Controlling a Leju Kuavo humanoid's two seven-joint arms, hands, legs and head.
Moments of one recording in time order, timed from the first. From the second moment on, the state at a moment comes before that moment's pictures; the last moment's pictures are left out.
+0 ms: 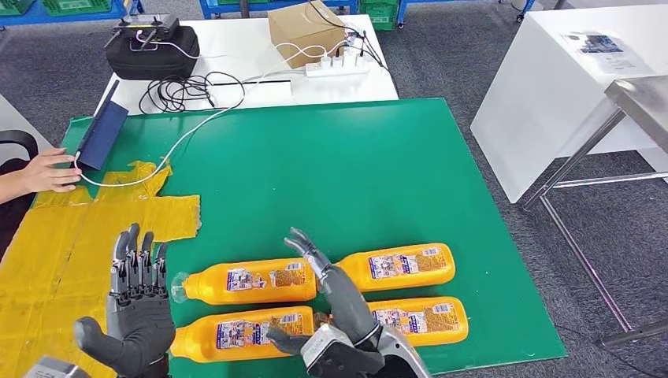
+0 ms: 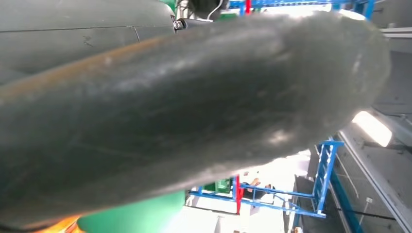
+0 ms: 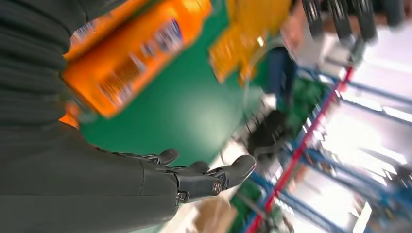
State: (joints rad) left arm 0.32 -0.31 -0.05 -1.82 -0.11 -0.15 -0.60; right arm 0.13 0.04 0.57 -1.67 0.57 -0.01 -0.21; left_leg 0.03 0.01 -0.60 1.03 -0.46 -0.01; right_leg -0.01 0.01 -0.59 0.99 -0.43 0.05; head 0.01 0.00
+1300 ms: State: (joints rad) left arm 0.25 -0.24 -0.13 -1.70 -0.03 -0.15 -0.55; right arm -0.22 -0.13 0.96 -1.33 0.71 0.17 0.03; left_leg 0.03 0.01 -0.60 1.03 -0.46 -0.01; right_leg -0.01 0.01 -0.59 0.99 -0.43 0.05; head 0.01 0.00
